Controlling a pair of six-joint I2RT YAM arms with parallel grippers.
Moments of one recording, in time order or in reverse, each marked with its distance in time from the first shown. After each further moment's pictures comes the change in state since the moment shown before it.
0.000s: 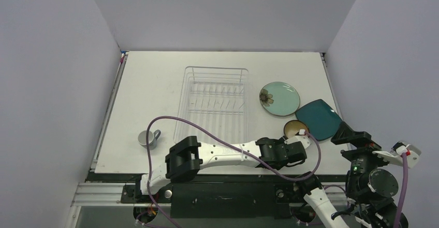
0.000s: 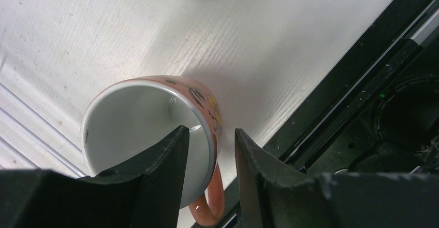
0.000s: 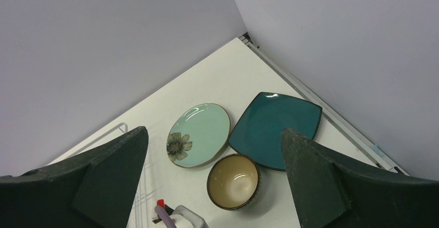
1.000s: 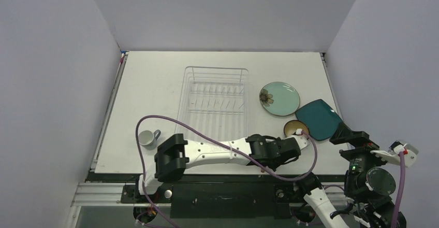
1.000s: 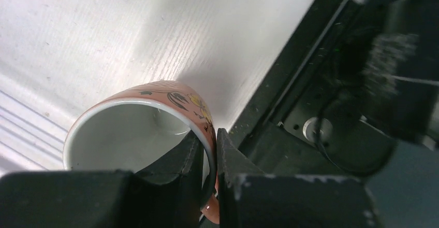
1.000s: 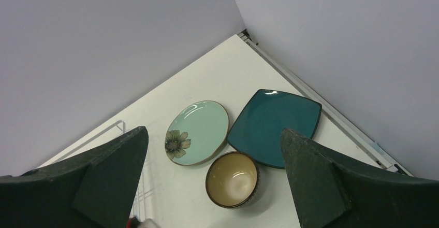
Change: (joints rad) left arm 0.008 -0.092 -0.078 -0.001 0.128 0.027; right arm 0.000 -0.005 -0.019 -0.002 0.000 0.007
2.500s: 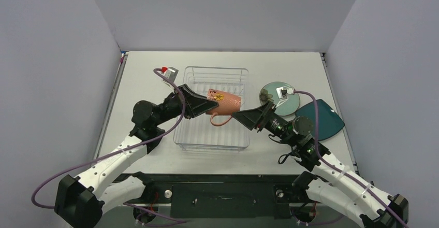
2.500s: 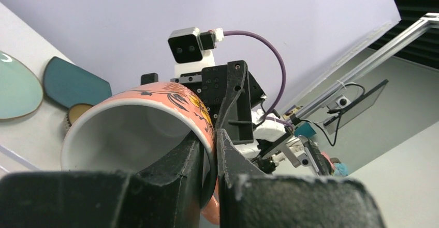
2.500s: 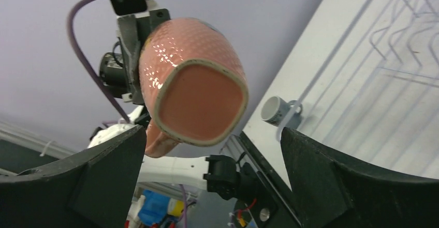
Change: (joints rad) left arm 0.879 -1.110 -1.172 1.477 0.937 -0.895; right arm 0.288 0.568 -0.477 1.176 -1.049 0.568
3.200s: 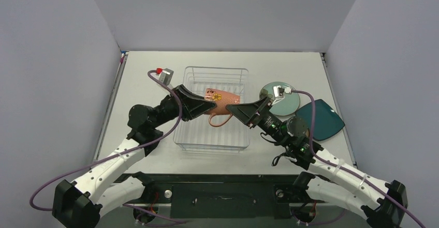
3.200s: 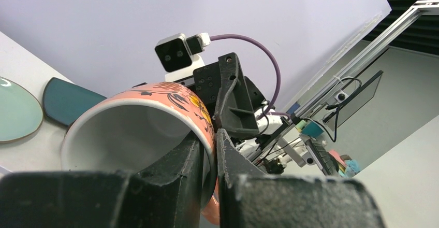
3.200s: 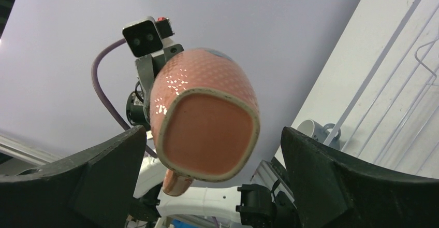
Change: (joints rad) left arm -0.014 -0.045 -0.005 0.039 -0.013 0.029; right arm 0.138 0.097 0.030 0.179 0.173 0.121
